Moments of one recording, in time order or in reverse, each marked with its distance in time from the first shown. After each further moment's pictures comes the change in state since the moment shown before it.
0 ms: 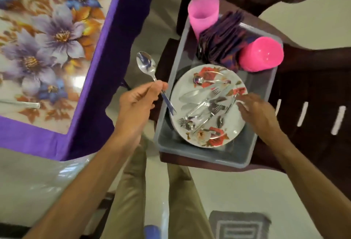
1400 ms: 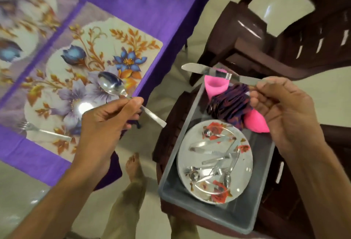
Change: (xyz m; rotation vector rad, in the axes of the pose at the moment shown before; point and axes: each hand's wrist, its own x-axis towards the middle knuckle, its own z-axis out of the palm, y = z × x) left_hand -0.005 0.088 -0.078 -0.142 0.269 0.202; right_hand 0.078 -0.141 -0.228 1.681 0.142 0.218
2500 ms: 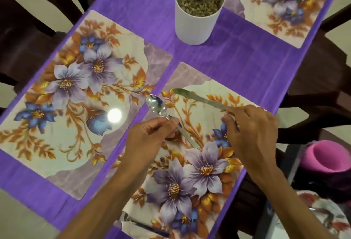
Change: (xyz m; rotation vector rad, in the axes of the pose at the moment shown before) left_hand 0.253 0.030 -0.154 0.017 -0.054 -0.263; right_hand 0.139 0.140 0.307 -1.540 0.007 -0.718
